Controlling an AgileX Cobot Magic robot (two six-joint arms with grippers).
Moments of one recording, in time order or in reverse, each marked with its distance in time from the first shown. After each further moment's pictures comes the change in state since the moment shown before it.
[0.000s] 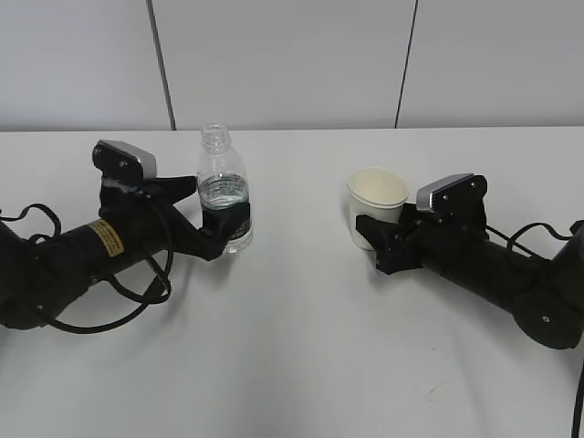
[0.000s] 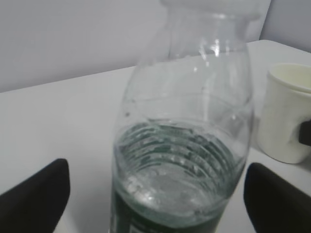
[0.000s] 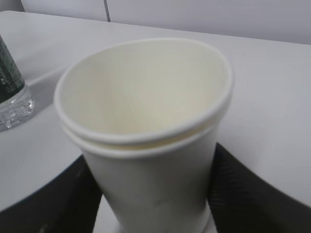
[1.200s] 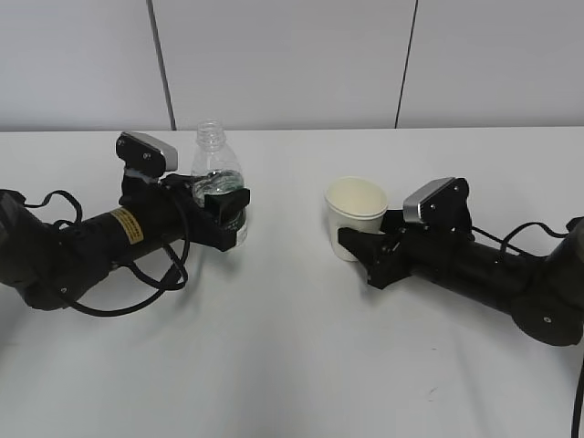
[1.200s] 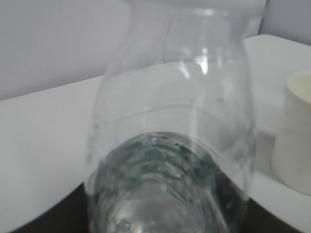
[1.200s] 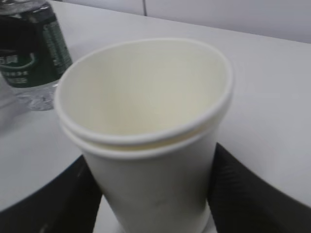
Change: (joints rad) left arm -0.019 0.049 -0.118 0.018 0.065 0.000; right arm 0.004 0.000 -0.013 -0.144 0.000 0.009
